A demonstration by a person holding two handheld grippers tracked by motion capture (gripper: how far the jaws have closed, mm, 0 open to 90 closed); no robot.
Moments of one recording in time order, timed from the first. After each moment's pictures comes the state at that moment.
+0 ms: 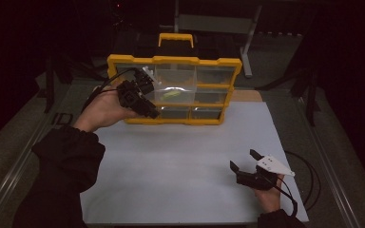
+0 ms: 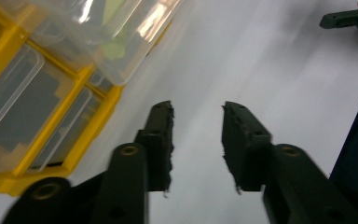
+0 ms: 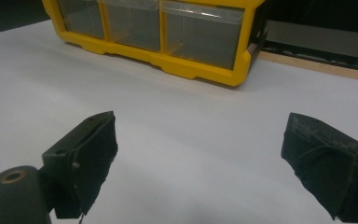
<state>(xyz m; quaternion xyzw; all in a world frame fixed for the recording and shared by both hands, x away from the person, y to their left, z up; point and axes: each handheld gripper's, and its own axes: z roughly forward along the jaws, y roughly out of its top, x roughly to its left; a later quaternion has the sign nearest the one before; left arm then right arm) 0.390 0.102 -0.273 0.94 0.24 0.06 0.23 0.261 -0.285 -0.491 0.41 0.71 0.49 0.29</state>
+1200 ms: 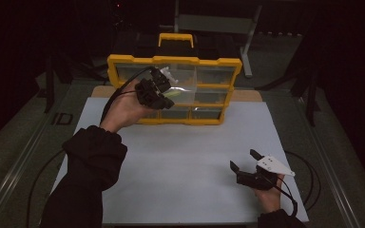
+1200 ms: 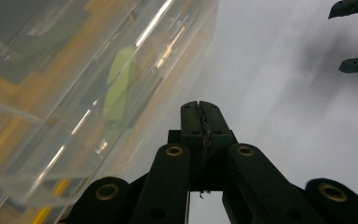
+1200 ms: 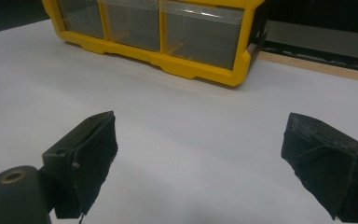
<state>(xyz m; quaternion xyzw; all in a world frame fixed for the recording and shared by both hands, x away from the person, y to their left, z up) 0.400 0.065 -0.282 0.93 0.23 0.12 0.27 0.261 -0.285 -0.491 0.41 0.71 0.49 0.29</state>
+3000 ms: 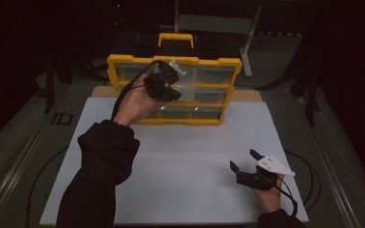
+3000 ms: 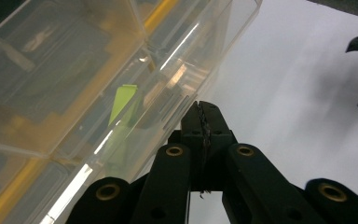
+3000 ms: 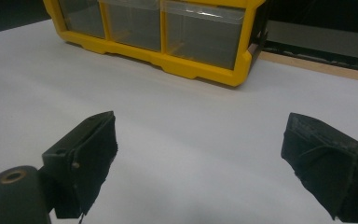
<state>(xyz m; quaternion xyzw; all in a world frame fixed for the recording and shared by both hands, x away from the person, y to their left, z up) 0.418 0.047 -0.278 0.91 0.25 0.14 0.30 0.261 -0.285 -0.491 0.41 0.71 0.49 0.29</state>
